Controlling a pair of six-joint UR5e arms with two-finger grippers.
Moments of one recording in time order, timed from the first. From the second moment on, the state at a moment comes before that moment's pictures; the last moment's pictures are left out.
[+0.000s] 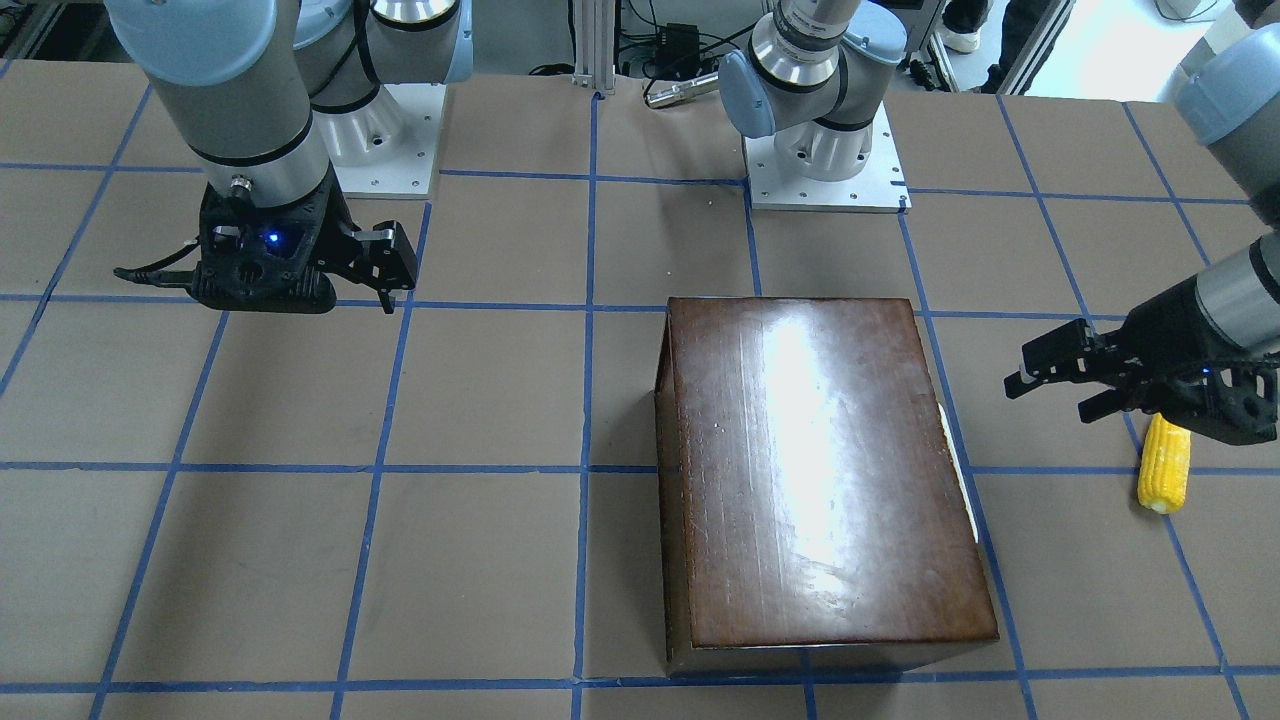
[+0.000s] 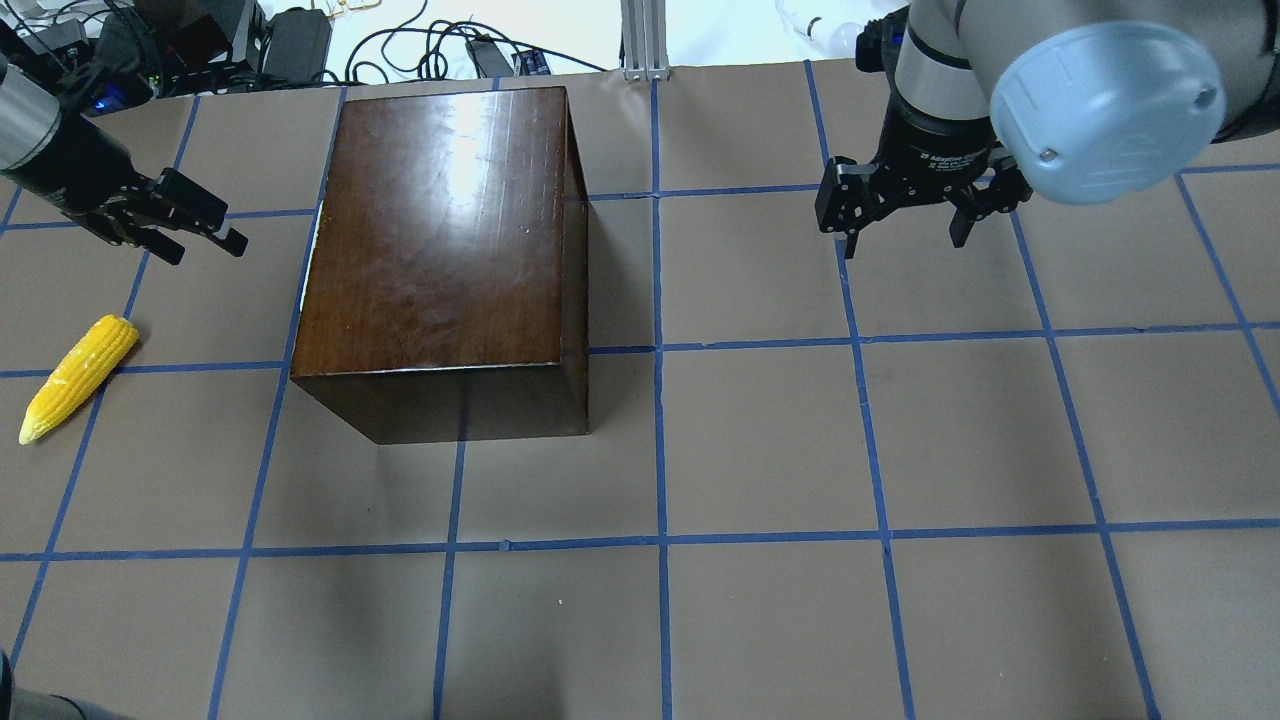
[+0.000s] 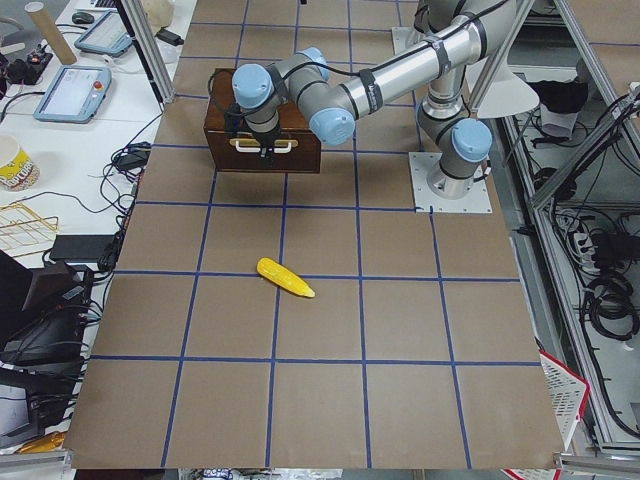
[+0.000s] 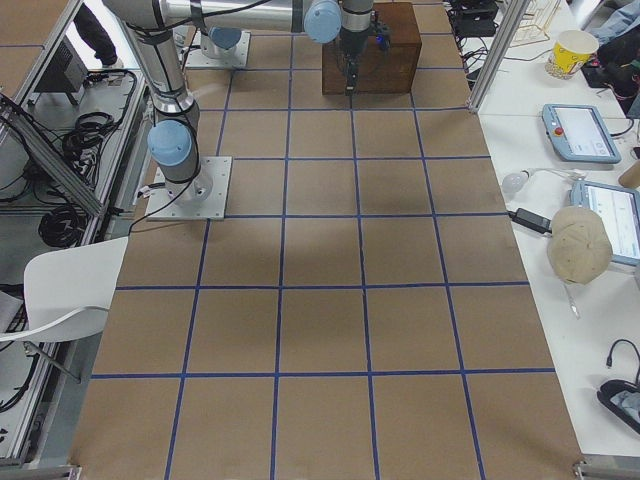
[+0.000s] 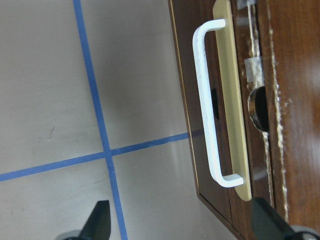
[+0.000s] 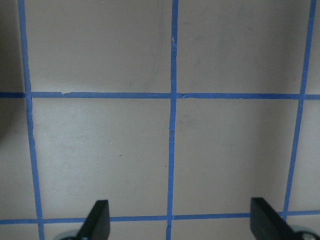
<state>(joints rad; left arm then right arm) -1.10 -1.83 -1.55 -1.52 1.31 0.63 1.65 -1.48 1.58 -1.63 -1.64 0.06</state>
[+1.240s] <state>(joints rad) -1.11 -1.95 -1.55 -1.51 1.21 0.54 1.65 -1.48 1.58 -1.62 -1.64 0.06</state>
